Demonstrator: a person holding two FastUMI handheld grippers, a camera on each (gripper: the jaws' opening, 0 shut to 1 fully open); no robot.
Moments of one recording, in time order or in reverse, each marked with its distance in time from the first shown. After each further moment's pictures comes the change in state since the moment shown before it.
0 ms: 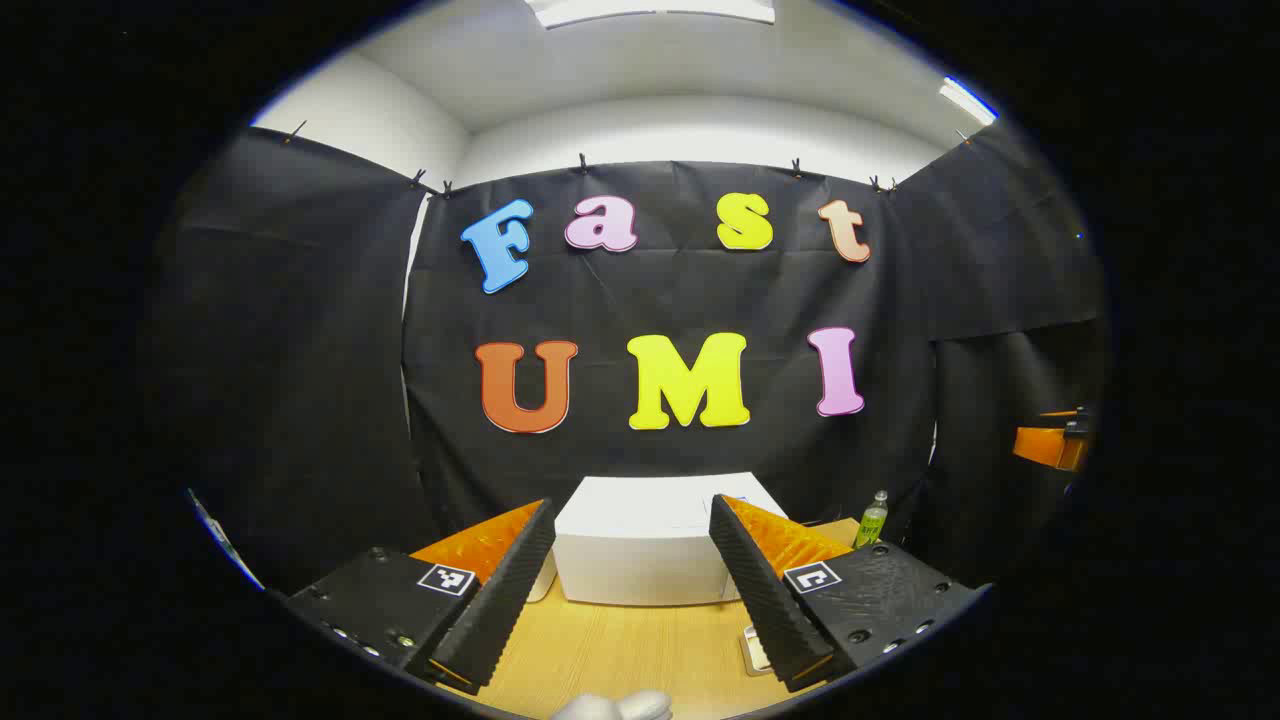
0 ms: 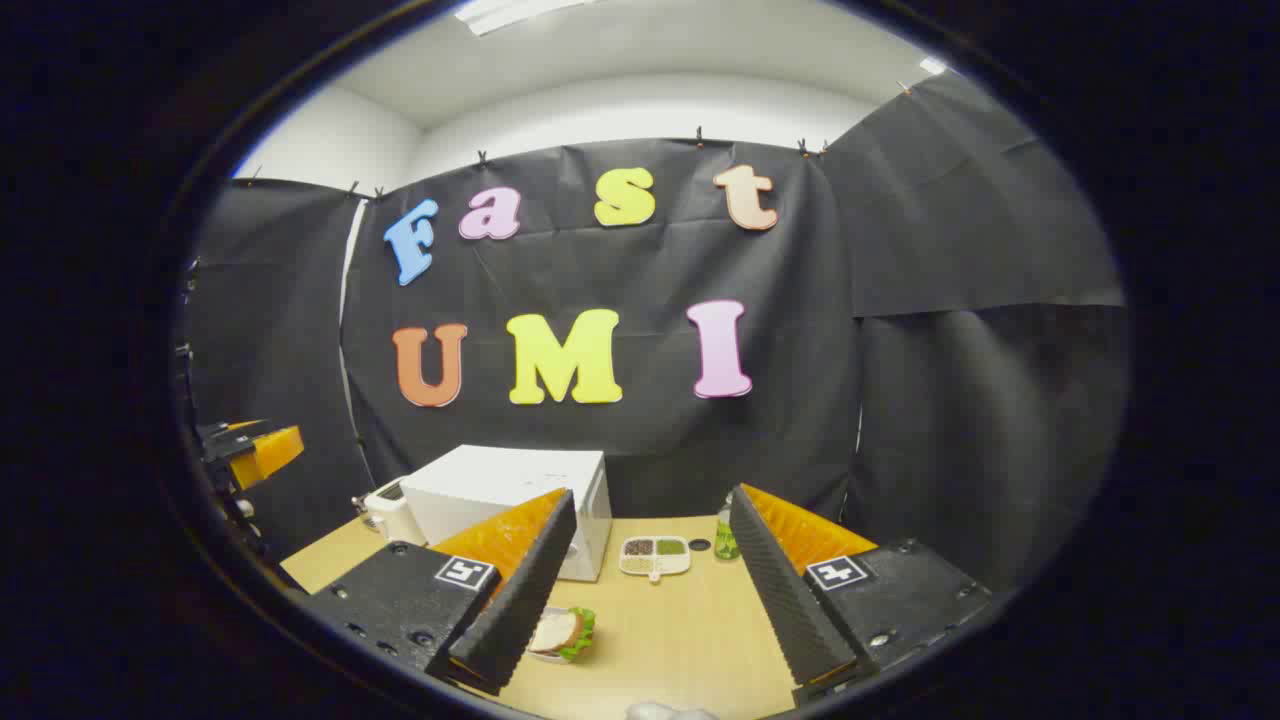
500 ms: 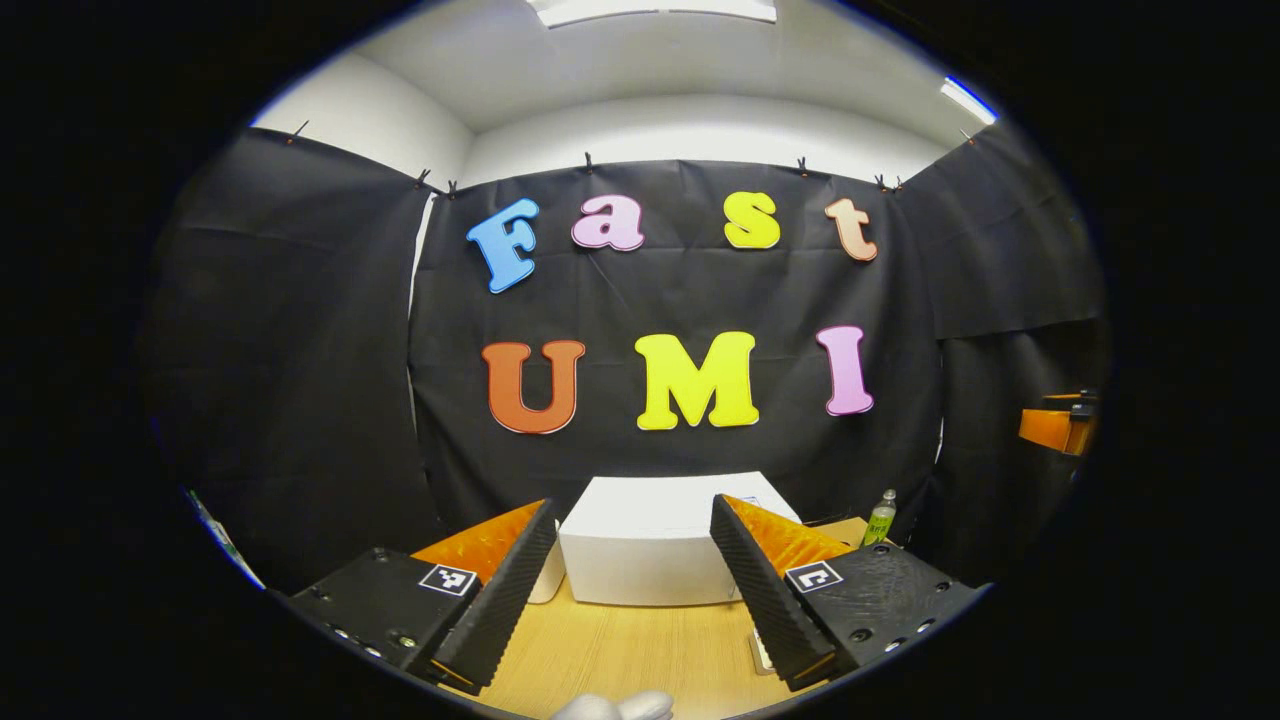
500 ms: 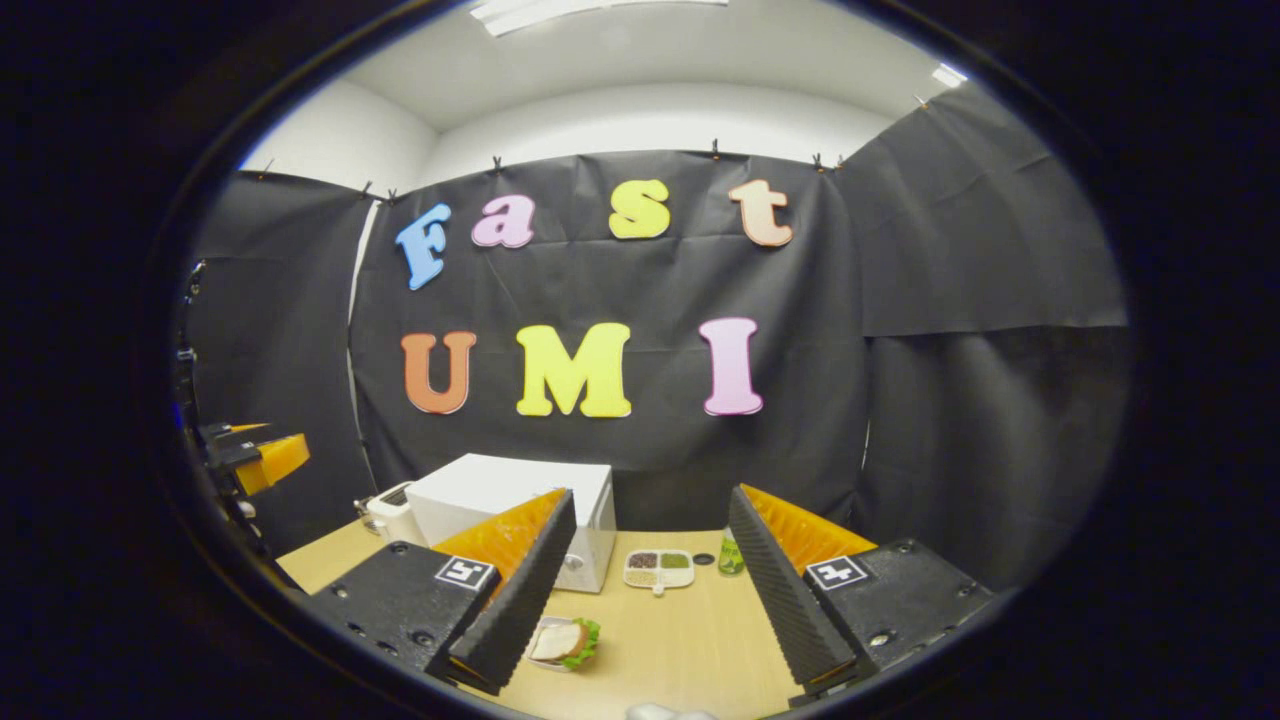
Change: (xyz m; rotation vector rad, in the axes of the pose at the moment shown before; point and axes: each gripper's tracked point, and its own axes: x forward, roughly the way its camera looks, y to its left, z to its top) left arm 0.004 0.013 0.001 0.002 -0.010 0.017; right arm 0.005 0.016 0.020 -0.033 -0.042 0.018
